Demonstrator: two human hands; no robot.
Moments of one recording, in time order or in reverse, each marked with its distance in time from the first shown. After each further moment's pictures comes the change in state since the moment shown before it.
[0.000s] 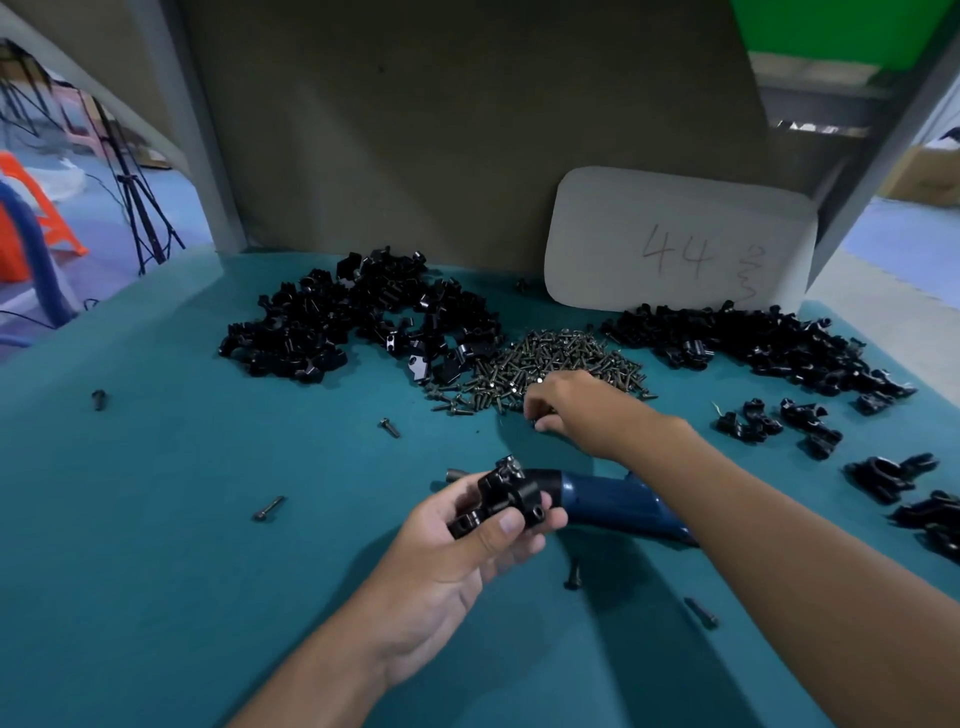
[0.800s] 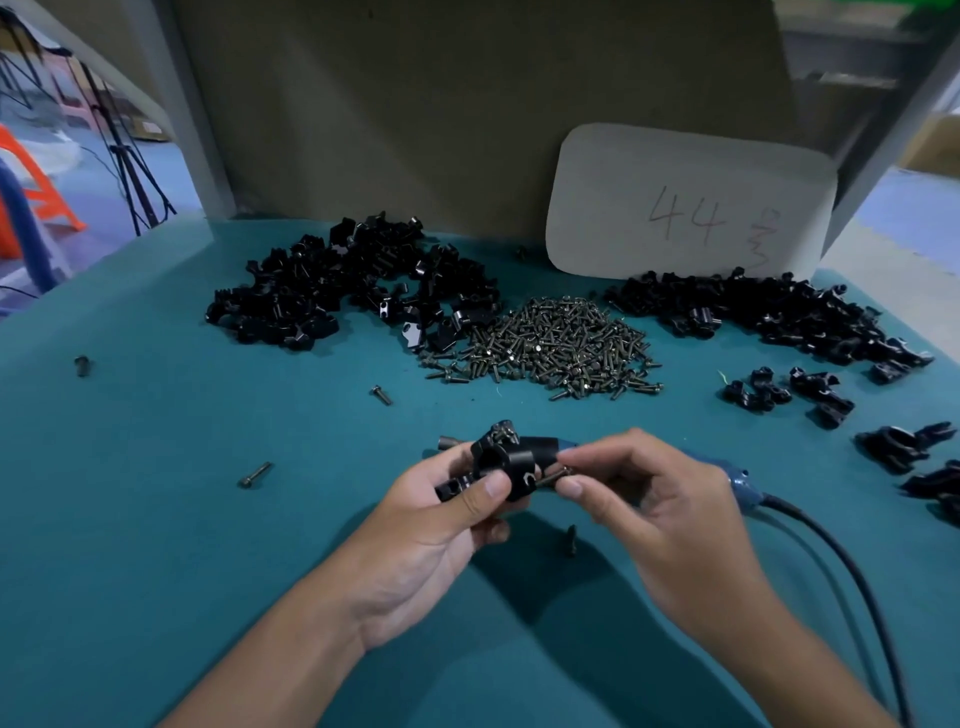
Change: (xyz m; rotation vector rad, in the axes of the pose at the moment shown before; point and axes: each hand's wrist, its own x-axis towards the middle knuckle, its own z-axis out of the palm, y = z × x) left_hand 0.005 -0.002 -0.013 0.107 -0.072 -0.051; right_hand -0.153 -0.076 0.023 0.853 0.675 -0.123
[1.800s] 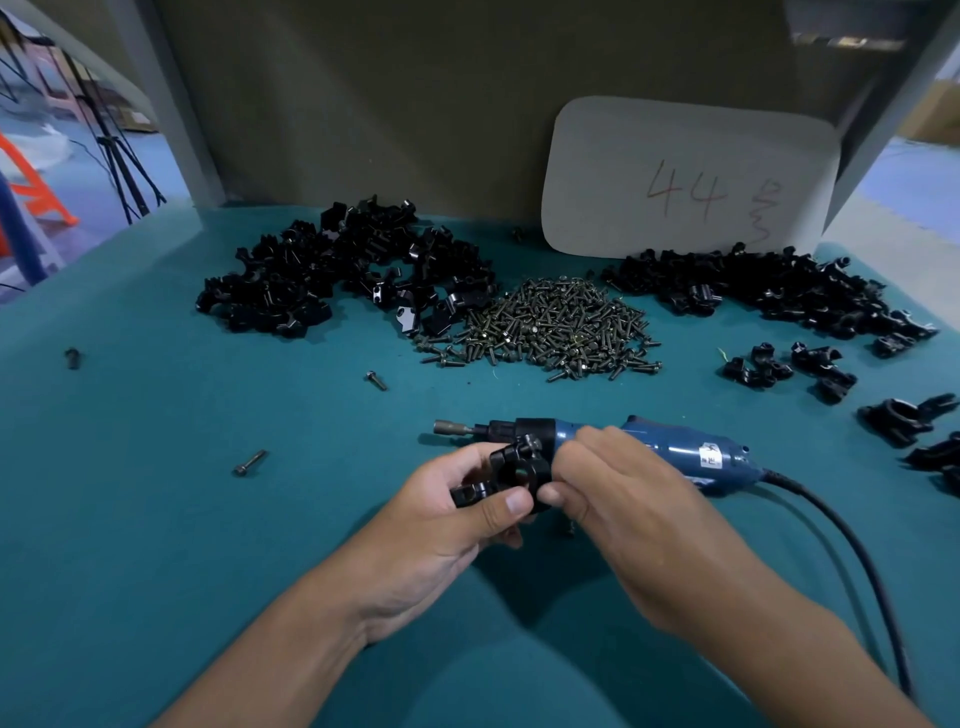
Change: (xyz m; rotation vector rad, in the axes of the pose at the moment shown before) left_hand -0.004 -0.006 0.007 0.179 -0.004 -0.029; right_hand -0.005 0.002 0.002 -0.644 -0.293 -0.191
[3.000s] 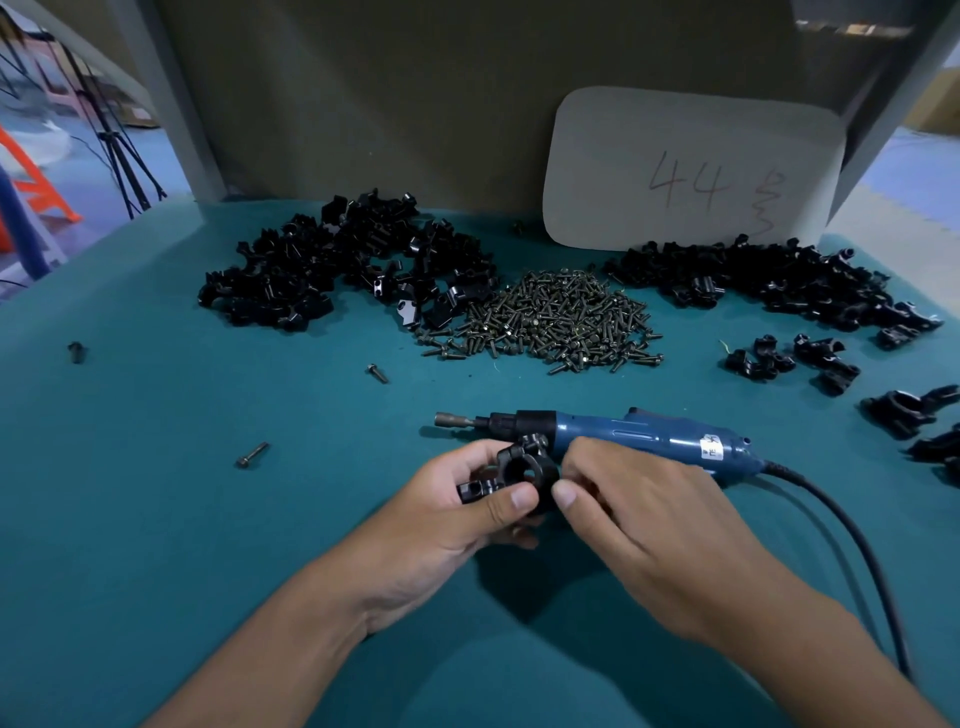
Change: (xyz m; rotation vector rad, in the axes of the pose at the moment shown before) left_hand 0.000 0.000 0.000 0.006 -0.036 -0.041; right_hand -0.008 -0.008 -0.013 -0.019 -0.130 0.151
